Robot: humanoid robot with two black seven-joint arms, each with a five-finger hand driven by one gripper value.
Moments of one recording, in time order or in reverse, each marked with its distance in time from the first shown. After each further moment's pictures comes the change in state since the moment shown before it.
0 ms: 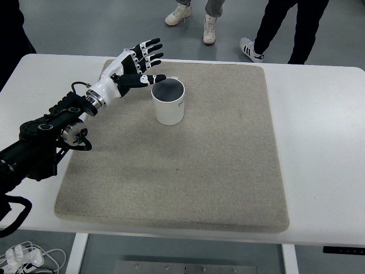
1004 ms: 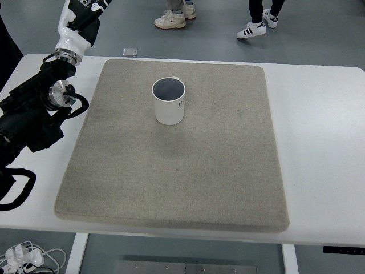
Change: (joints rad) left arm -0.141 -0.025 -0.072 0.159 -0.535 -0.008 0.093; right arm 0.000 0.000 0.000 0.000 0.000 0.000 0.000
